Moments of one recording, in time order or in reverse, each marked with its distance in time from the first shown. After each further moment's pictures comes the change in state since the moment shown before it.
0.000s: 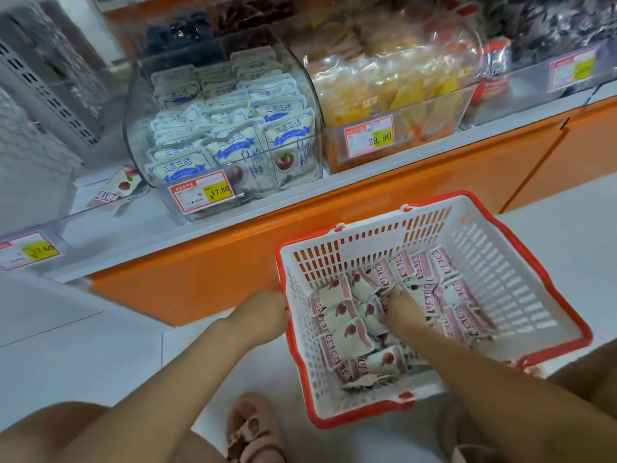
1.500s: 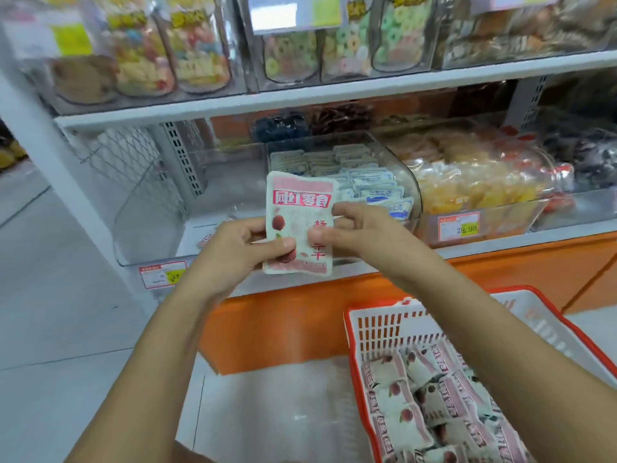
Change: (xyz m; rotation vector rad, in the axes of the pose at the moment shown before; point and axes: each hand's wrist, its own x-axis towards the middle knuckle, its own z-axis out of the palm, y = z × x) left_hand -0.129 -0.074 -0.166 -1.242 0.591 0.276; right_hand -0.135 -0.285 -0.218 0.832 -0.123 -0.725
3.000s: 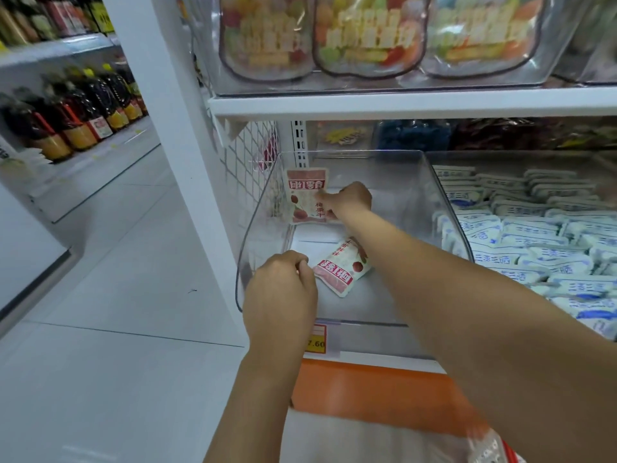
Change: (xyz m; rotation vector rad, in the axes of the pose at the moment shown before) left_hand 0.057 -0.069 -0.137 0.860 0.807 -0.138; right_hand 0.367 0.045 0.183 -0.320 0.267 0.215
